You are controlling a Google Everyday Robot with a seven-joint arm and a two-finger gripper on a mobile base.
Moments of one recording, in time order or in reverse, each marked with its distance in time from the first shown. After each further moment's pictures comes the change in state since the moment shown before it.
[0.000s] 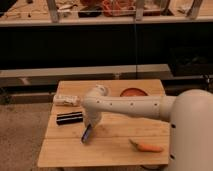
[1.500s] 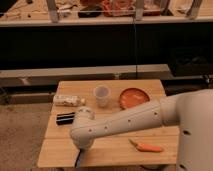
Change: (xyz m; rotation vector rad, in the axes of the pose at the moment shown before) arm -0.128 -0.003 0.007 -0.029 0.047 -0.188
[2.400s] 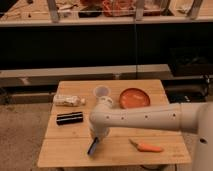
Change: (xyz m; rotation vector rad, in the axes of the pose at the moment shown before) arm 0.052 0.081 -0.010 0.001 -0.020 0.231
